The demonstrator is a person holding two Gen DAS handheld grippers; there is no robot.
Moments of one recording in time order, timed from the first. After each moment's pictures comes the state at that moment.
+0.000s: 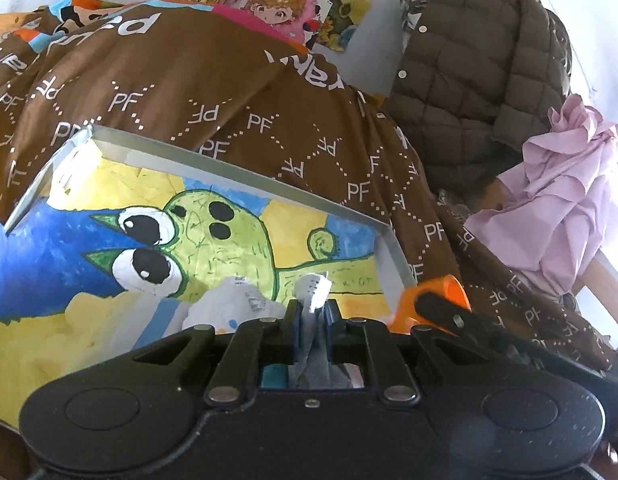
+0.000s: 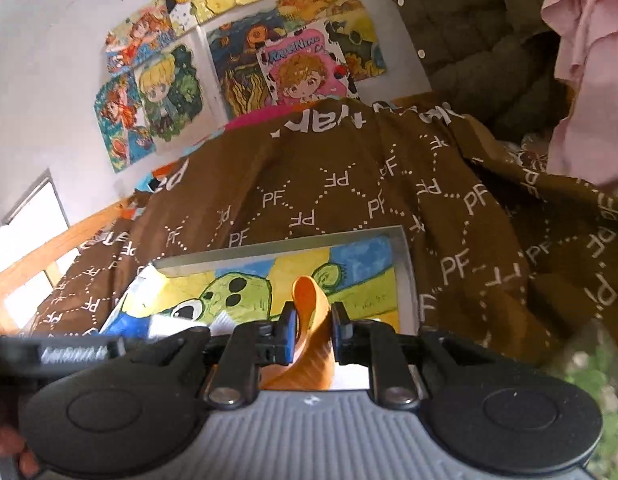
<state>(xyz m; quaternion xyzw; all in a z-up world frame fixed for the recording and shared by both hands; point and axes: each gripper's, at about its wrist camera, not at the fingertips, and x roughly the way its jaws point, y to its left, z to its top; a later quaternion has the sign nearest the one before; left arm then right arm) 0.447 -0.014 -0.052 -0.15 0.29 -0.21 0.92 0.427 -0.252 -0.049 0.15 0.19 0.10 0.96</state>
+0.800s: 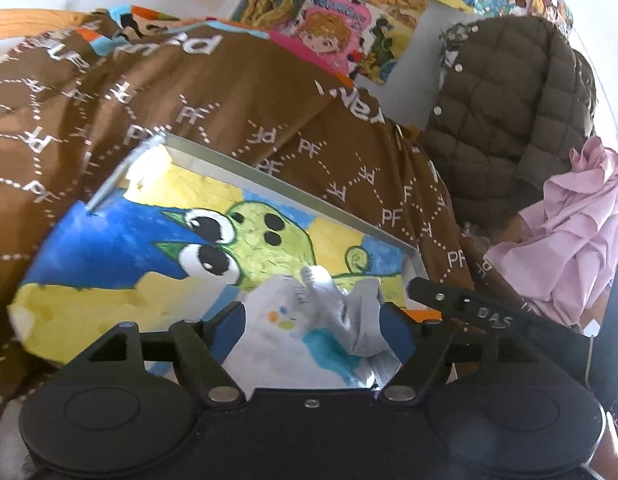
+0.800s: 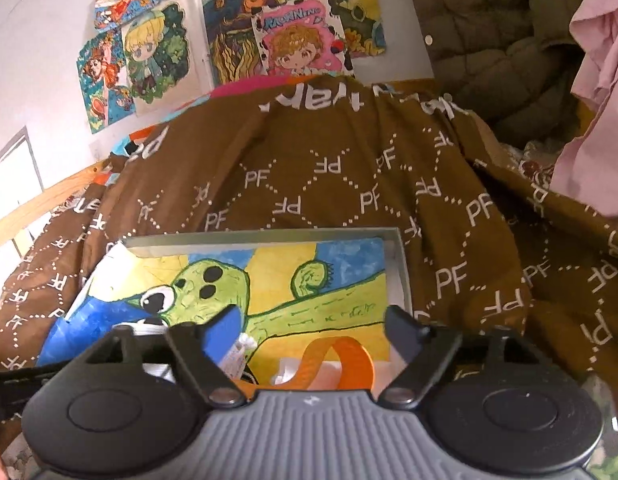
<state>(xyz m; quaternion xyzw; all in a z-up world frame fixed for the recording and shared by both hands) 0.405 0.018 -0.043 -0.18 0.26 -0.14 0.94 0.450 -0.238 -0.033 0.10 0.24 0.08 0.96</state>
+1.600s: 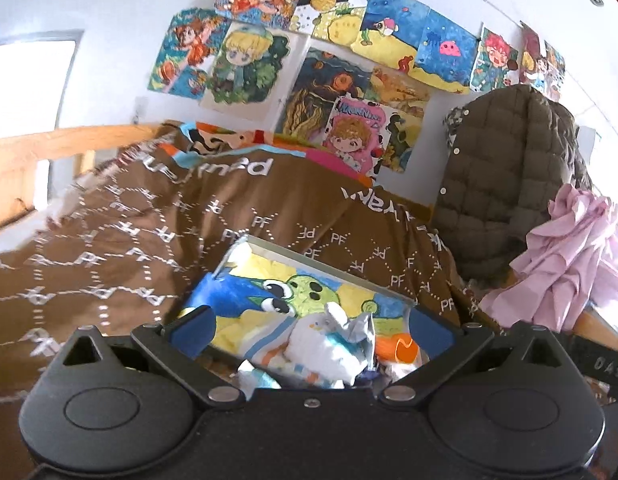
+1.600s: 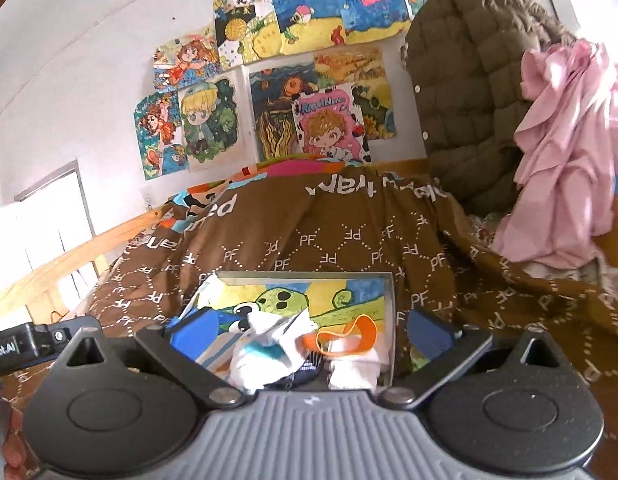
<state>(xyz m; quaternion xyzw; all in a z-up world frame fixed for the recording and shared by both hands) 0.194 0.035 0.049 -0.14 0.16 -0.04 0.98 0.220 -0.241 0.063 0.09 0.15 0.09 0.98</state>
